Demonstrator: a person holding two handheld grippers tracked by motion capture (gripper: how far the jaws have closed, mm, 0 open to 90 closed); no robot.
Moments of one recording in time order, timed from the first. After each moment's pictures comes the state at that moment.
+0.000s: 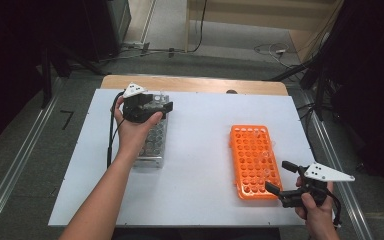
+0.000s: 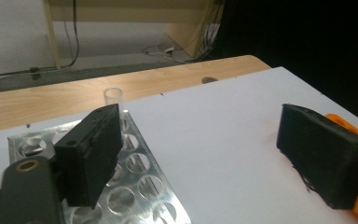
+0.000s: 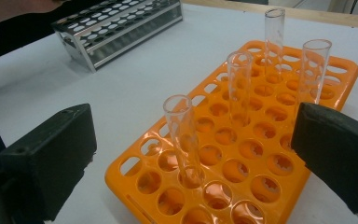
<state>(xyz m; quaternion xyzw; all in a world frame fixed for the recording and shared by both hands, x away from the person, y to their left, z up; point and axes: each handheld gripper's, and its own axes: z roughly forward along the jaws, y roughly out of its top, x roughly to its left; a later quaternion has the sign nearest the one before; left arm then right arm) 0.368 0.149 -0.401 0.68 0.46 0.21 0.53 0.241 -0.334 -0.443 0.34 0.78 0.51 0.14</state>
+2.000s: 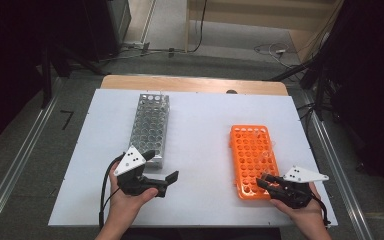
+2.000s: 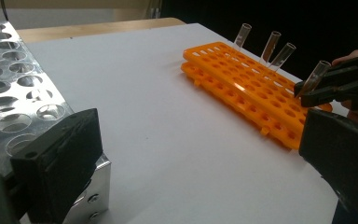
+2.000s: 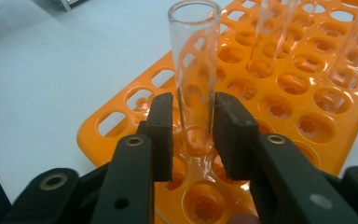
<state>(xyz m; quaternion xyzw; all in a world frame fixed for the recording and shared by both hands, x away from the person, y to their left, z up) 0.216 0.124 -0.439 0.71 0.40 0.16 0.55 0.245 -0.312 -0.472 0.34 0.83 0.42 0.14</state>
